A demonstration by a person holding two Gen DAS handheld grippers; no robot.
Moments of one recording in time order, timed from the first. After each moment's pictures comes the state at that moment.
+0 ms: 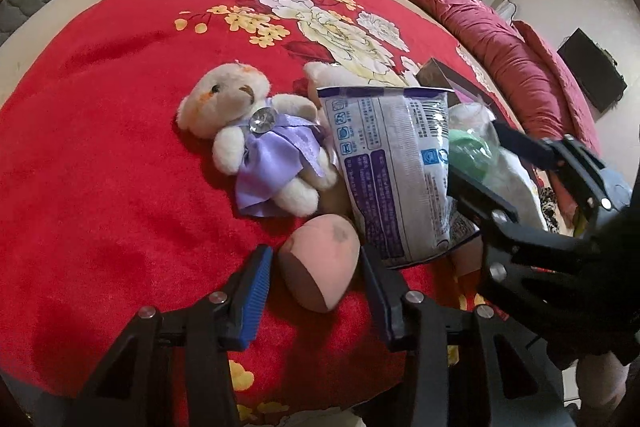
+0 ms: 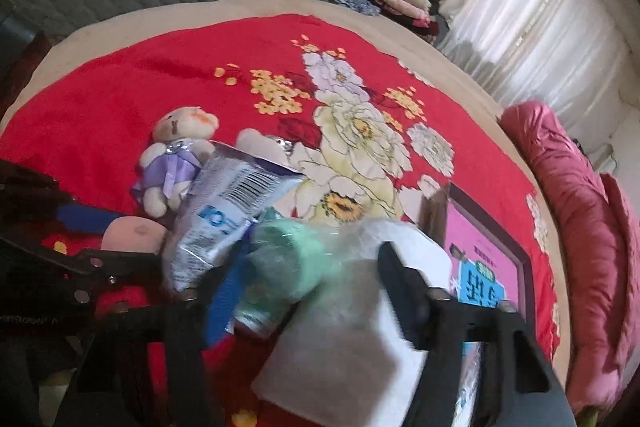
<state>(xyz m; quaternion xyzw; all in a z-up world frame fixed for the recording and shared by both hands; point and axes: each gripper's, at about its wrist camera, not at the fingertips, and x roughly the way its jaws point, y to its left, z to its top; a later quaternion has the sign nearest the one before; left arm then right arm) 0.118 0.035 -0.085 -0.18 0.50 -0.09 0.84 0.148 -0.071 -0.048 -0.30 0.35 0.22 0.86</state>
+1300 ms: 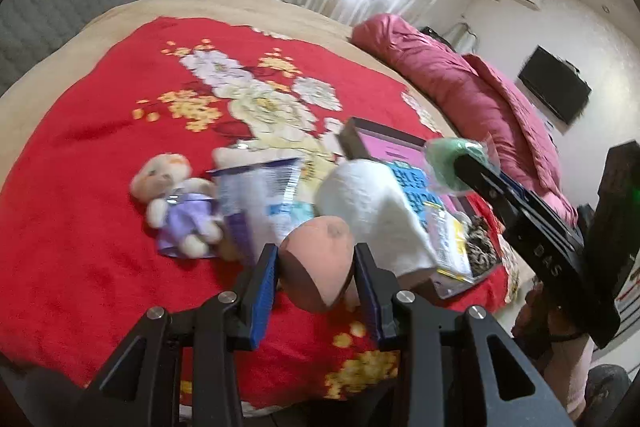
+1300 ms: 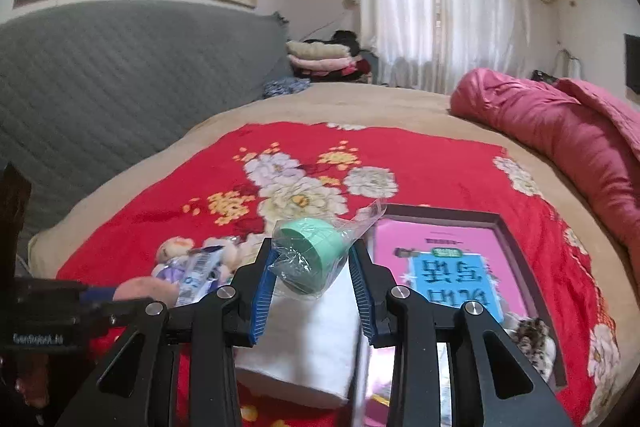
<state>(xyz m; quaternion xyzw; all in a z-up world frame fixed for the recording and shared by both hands) 0.085 -0.010 -0.007 -0.18 0.40 -0.12 0.89 0.112 -0.196 0.031 -0.04 0.26 0.18 0.95</state>
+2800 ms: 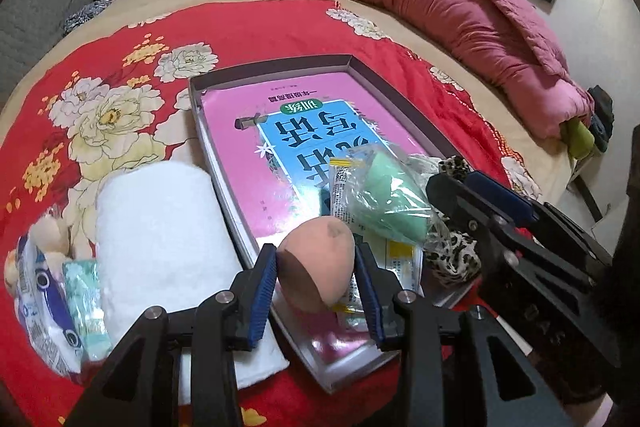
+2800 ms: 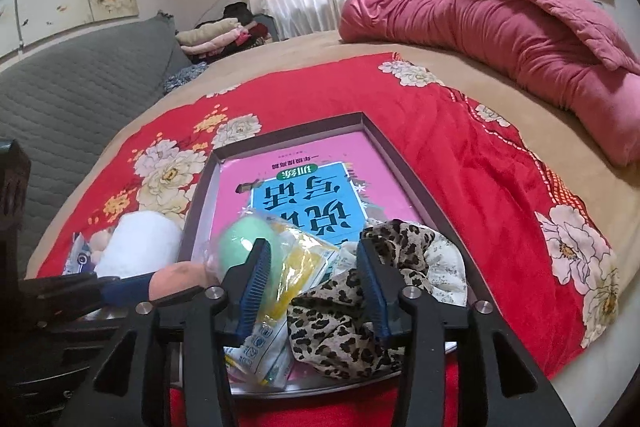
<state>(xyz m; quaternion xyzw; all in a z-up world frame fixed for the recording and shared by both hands) 0.166 -0.220 -0.031 0.00 0.47 -0.17 0.86 0.131 -0.353 -0.025 0.09 0.35 0.05 0.93</state>
